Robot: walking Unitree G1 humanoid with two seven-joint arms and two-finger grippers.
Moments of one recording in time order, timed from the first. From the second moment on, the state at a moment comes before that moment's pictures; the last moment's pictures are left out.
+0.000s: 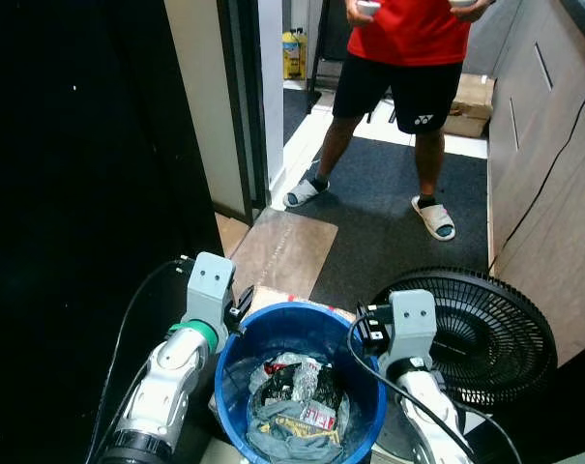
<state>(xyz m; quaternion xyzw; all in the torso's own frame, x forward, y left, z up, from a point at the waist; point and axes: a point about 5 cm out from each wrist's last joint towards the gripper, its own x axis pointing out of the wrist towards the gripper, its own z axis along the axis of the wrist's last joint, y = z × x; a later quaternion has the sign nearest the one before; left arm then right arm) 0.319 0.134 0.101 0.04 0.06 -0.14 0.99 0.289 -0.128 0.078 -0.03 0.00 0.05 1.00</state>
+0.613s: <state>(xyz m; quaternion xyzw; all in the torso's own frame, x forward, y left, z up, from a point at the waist) 0.314 0.125 0.103 0.02 0.04 -0.13 0.99 0.298 -0.112 0.084 -0.04 -0.01 0.06 1.00</state>
